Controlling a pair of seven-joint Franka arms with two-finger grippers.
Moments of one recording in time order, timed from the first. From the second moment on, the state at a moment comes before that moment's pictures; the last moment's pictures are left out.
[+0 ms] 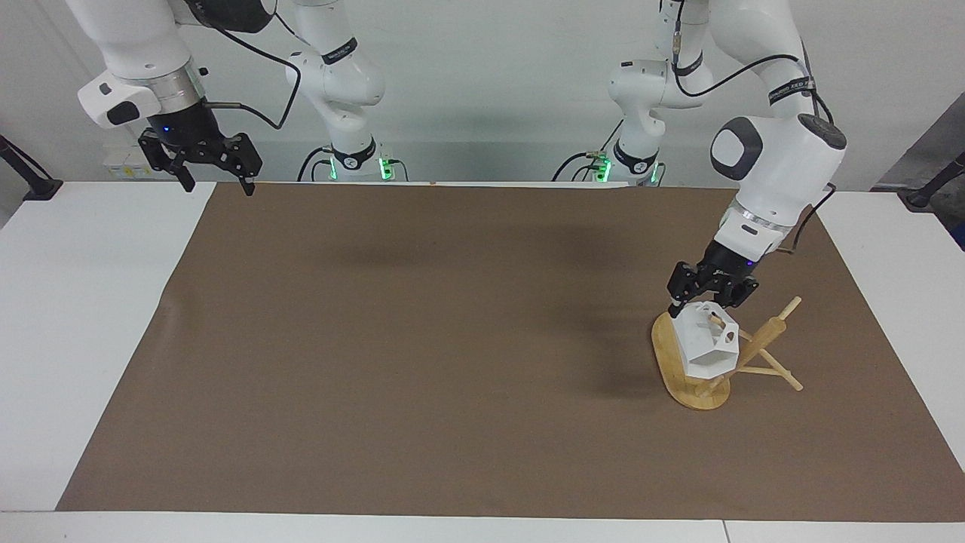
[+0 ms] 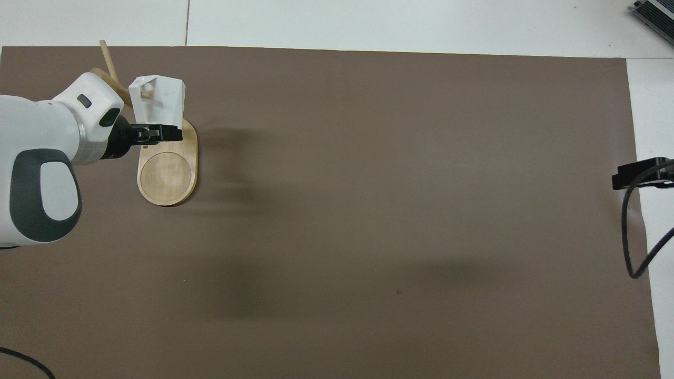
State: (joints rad) left arm -0.16 0.09 0.02 -1.94 -0.31 2.32 0.07; right arm -0.30 -0.06 0.22 -1.60 -0.04 1.55 -0.04
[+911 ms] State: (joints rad) left arm -0.08 -0.10 0.02 -1.93 -0.12 1.95 0.16; right arm -0.30 -0.06 0.22 -1.60 -0.04 1.55 -0.03
